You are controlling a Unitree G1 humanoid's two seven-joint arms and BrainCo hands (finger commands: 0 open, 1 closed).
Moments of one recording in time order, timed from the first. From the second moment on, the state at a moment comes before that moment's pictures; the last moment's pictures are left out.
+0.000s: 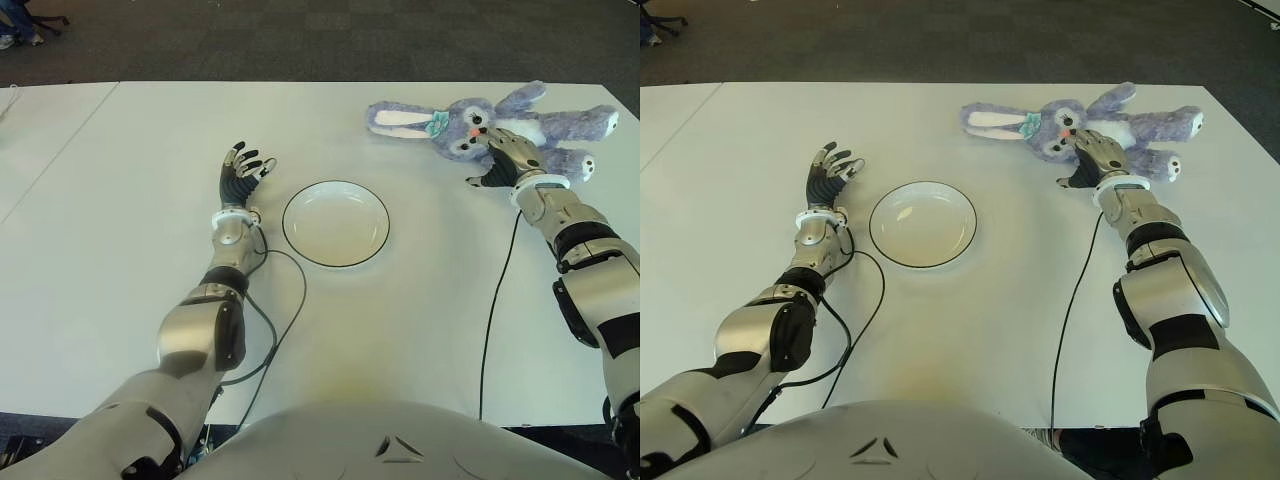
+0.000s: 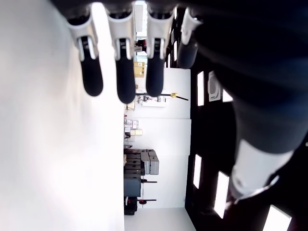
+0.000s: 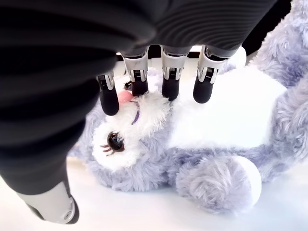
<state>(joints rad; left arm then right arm) -0.61 0.07 0.31 1.23 0.00 -0.53 0.07 -0.89 -0.65 0.50 1.36 -0.77 -0.38 -0.33</state>
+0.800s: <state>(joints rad) -0.61 0.07 0.30 1.23 0.00 -0.53 0.06 -0.93 -0.76 0.54 1.37 -0.79 -0.36 -0.30</state>
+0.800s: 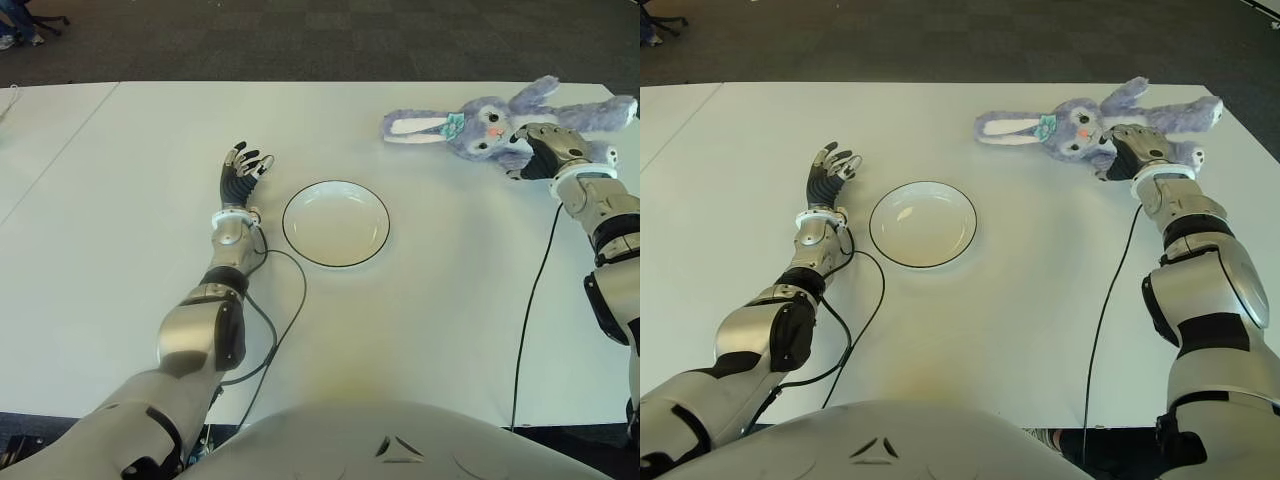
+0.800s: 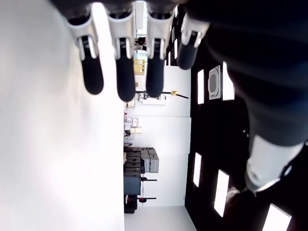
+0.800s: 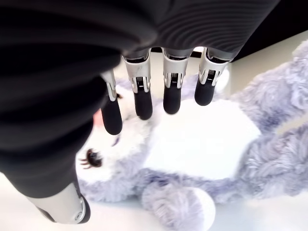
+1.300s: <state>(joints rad) -0.61 0.07 0.30 1.23 0.01 -0.53 0.07 -0.88 -0.62 0.44 1.30 -0.64 -0.46 -0.25</state>
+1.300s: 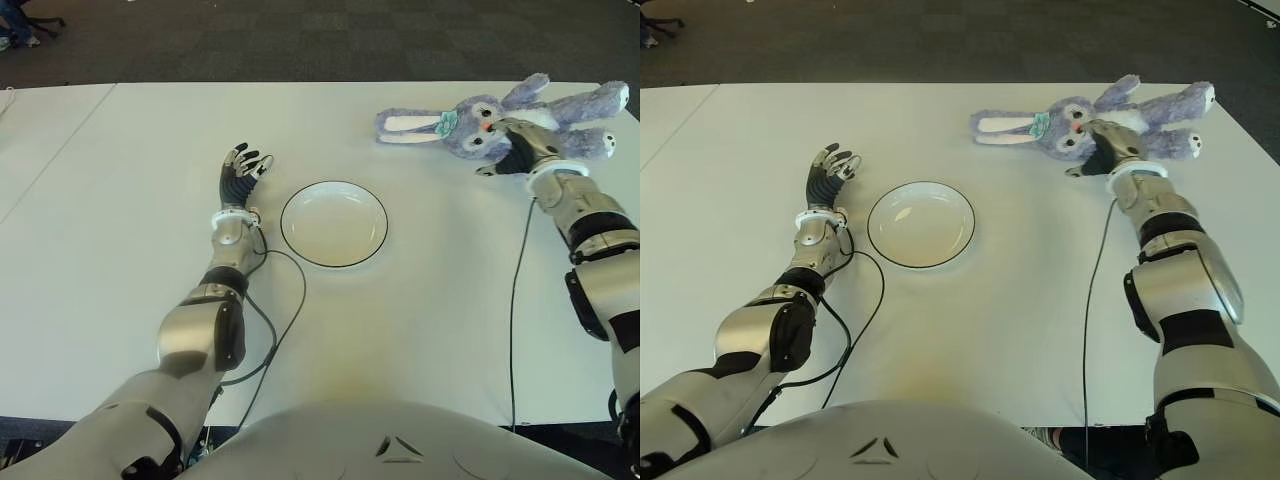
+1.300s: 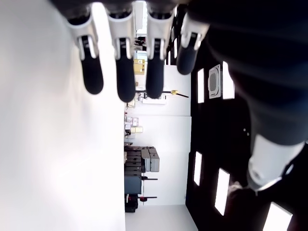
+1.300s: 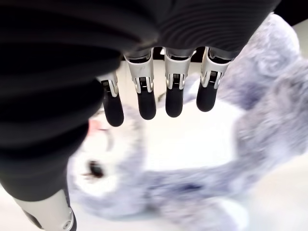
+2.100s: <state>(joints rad) -0.61 0.07 0.30 1.22 0.01 -0.53 0.07 -0.29 -0.66 0.52 0.39 -0.36 -0.81 0.16</state>
